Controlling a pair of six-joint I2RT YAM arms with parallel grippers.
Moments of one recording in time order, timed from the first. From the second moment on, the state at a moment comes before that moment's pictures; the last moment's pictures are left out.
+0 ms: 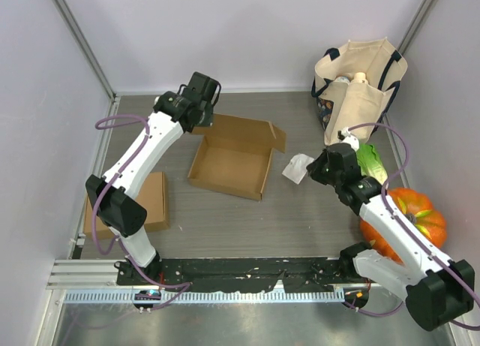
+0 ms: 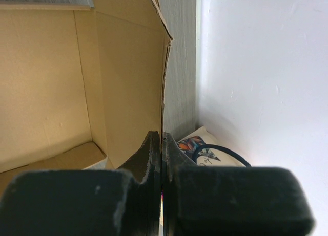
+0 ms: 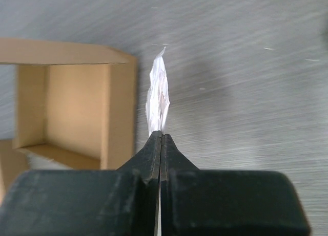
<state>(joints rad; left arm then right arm) -0.53 1.73 1.87 -1.06 -0.47 -1.92 0.36 0.97 0.70 -0.37 0.17 0.71</state>
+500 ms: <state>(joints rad) -0.54 1.74 1.88 -1.10 -0.47 -1.94 0.65 1.21 0.93 -0.13 0.07 0.84</state>
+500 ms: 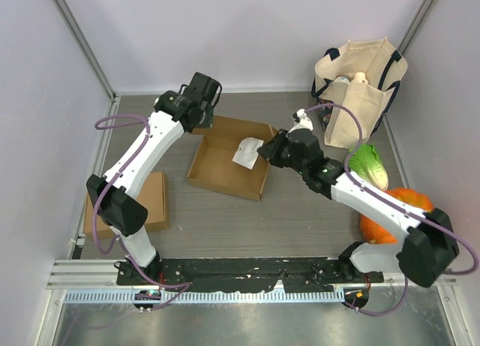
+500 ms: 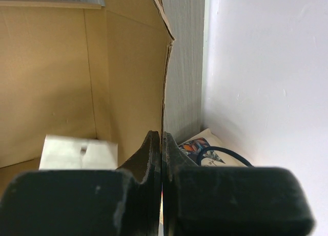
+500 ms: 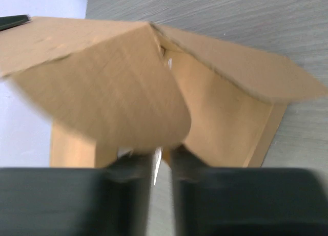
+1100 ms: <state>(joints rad) -0.54 1.76 1.93 -1.16 -0.48 -1.94 0.47 1.06 0.63 0.22 0.11 0.23</state>
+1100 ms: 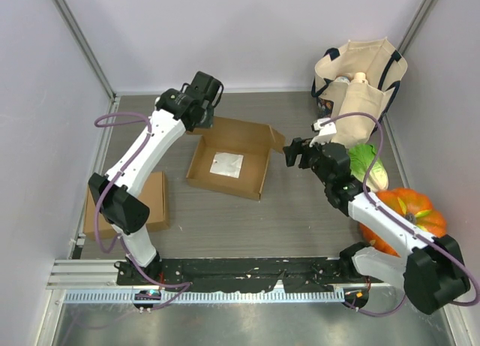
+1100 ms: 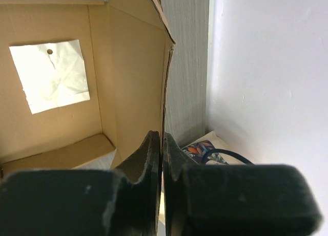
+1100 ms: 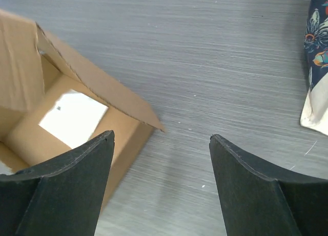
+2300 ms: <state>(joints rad) -0.24 0.81 0.63 0.00 -0.26 -0.46 0.30 1.60 0.89 0.60 -0.41 0.13</state>
